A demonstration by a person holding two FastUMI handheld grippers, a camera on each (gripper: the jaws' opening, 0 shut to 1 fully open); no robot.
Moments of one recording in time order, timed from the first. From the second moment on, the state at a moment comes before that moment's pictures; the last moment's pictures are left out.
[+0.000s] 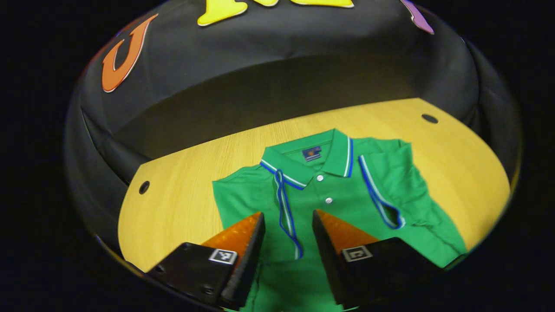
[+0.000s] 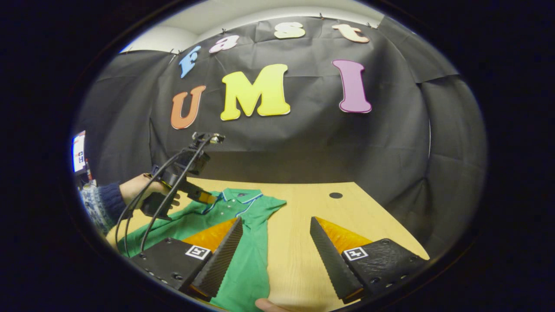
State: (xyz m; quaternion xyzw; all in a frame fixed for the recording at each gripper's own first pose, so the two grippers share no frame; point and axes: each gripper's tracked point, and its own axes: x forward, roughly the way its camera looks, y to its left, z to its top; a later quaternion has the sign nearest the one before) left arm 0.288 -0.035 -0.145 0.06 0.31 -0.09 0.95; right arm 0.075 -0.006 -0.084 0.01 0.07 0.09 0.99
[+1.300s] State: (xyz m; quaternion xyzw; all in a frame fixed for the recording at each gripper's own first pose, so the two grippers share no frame) left arm 0.011 0.074 -0.058 -0.03 0.12 -0.01 0.99; right arm -0.065 0.006 -0.047 -0.03 0.02 0.06 1.00
